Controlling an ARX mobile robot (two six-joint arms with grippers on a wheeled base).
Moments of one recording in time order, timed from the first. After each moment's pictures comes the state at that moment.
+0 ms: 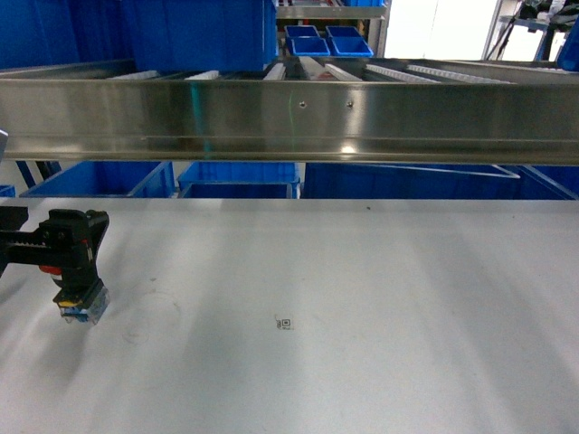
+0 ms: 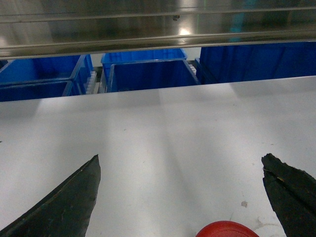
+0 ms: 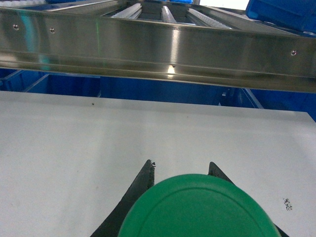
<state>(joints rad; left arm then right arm) 0.02 1.93 0.53 1.12 0.12 0.03 0.06 1.06 0.24 0.64 0.06 -0.06</state>
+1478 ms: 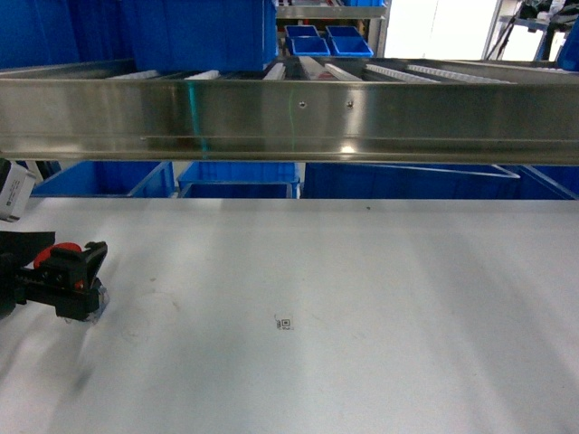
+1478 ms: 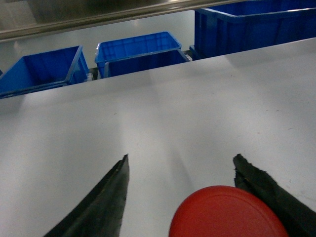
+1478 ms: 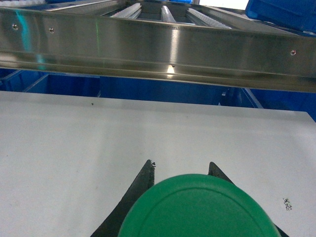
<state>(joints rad) 0.03 2.06 0.52 1.25 0.16 0.14 0.06 1.06 0.24 0.64 0.06 -0.06</state>
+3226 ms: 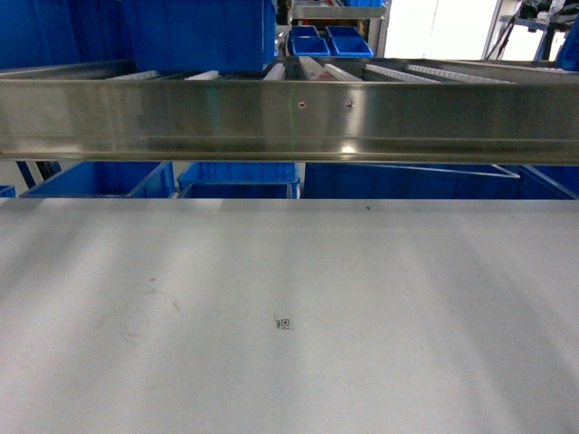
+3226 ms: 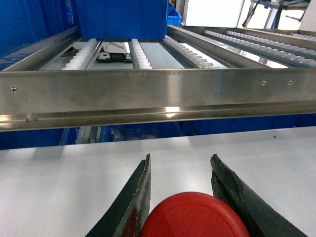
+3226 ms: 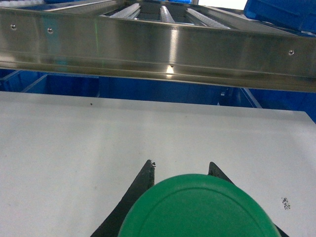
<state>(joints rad) 0.03 1.09 0.38 0.59 0.17 -0.05 0.06 1.06 0.24 0.64 0.06 -0.06</state>
